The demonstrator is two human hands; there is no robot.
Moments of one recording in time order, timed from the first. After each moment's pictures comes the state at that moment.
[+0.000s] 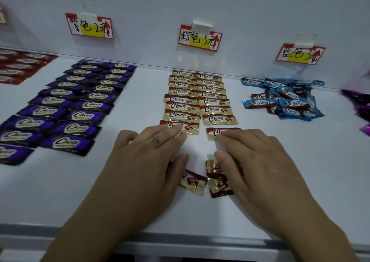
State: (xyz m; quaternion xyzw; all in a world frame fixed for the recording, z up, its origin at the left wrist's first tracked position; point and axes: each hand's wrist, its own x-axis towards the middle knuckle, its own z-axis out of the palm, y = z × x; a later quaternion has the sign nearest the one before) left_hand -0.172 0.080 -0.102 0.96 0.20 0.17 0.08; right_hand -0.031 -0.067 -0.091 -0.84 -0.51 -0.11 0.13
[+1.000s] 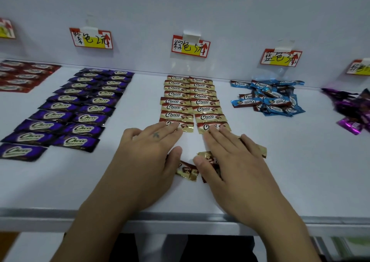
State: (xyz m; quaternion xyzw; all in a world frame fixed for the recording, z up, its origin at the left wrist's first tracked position) left_hand -0.170 0.076 -0.104 0.96 0.19 0.17 0.07; right_hand -0.055 -0.067 -0.086 -0.88 -0.47 0.05 0.06
